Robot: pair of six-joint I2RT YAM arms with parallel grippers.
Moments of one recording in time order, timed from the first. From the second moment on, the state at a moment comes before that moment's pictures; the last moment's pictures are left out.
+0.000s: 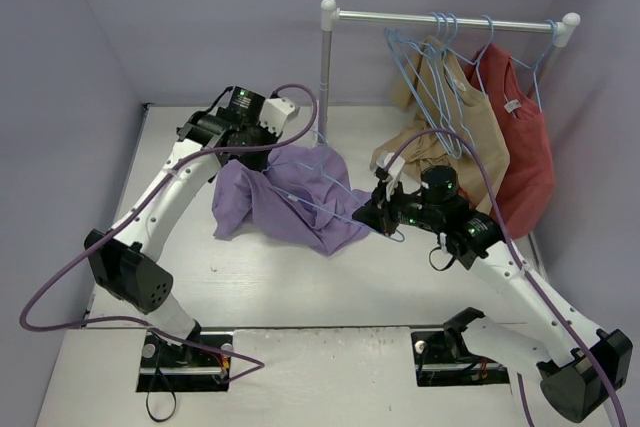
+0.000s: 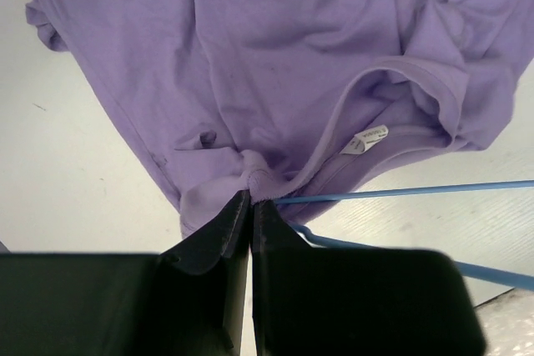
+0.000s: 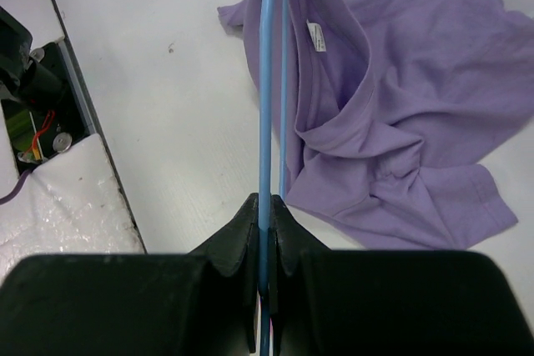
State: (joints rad) left arm -0.47 1.62 1.75 -1.03 0.03 0.21; right arm 0.53 0.96 0.83 -0.29 -0.58 -0.05
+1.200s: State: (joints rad) left arm -0.68 1.48 2.15 -1.03 -0.26 -0.36; right arm 0.61 0.94 0.83 0.16 -0.37 -0.03
